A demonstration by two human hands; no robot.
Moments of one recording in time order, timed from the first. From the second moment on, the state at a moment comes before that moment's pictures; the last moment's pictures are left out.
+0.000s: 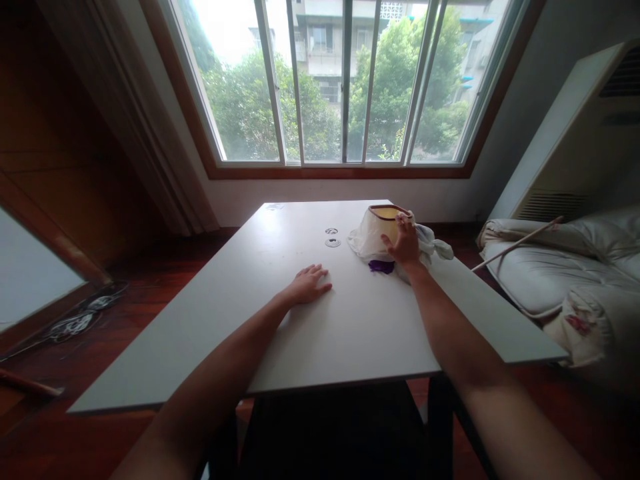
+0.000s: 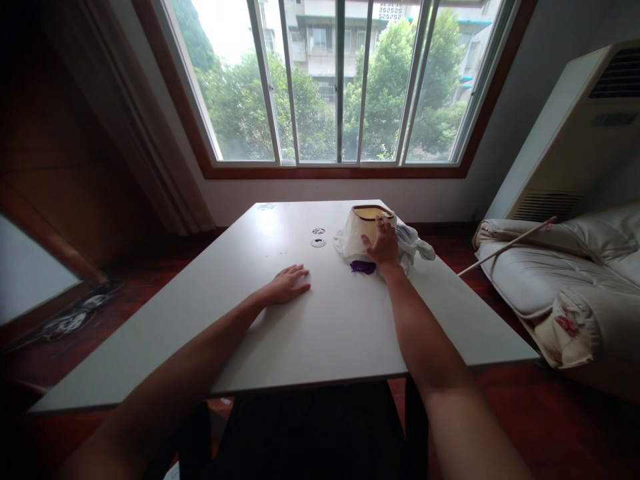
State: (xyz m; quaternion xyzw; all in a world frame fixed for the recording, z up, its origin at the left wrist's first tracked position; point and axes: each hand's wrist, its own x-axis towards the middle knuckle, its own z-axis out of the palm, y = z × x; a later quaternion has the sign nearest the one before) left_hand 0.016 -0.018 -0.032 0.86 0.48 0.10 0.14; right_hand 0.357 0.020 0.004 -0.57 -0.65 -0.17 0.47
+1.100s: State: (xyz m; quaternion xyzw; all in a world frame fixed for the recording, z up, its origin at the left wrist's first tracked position) left_hand 0.017 -0.017 -0.031 0.87 0.49 0.05 0.11; right_hand 0.354 0.006 0.023 -0.76 -0.63 0.00 0.18
